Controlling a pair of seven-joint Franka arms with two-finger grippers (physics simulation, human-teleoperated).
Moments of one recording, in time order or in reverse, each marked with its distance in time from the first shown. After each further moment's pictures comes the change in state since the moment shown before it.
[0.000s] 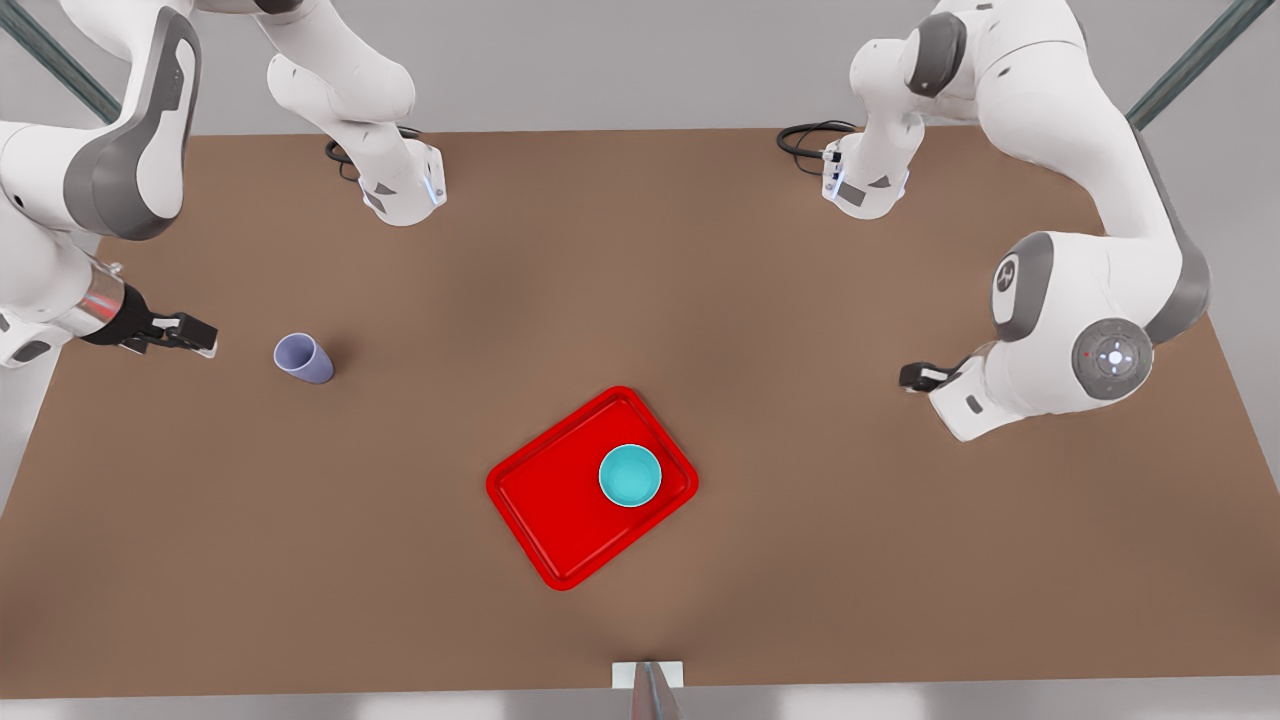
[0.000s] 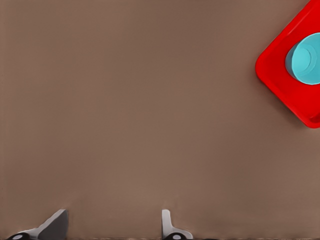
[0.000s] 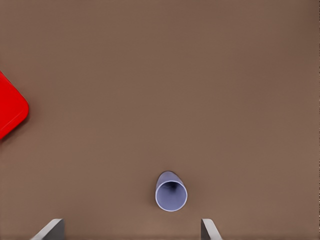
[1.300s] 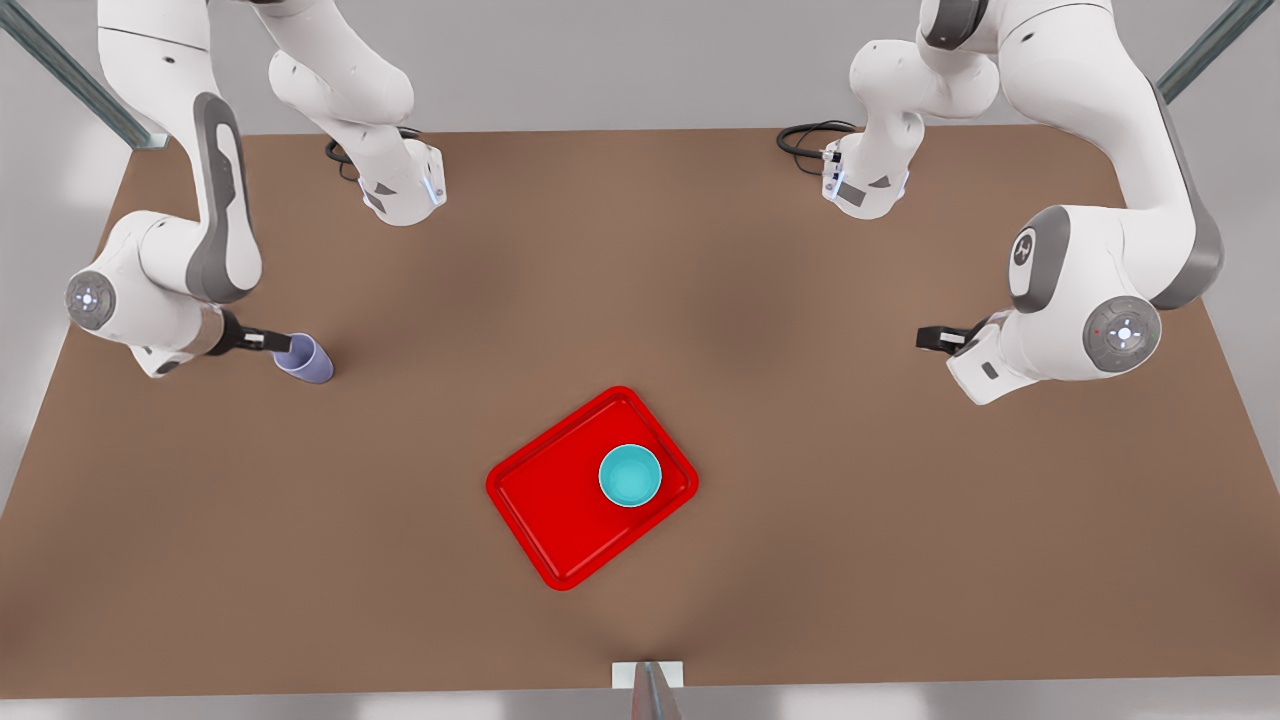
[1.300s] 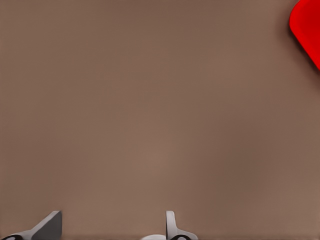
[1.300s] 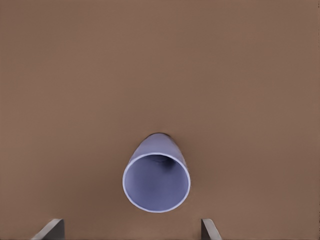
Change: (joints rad) left arm 0.030 -0.172 -0.034 -0.296 0.046 0.027 -0.025; right arm -0.140 -0.061 -0.026 -0.688 0.045 0.449 -0.082
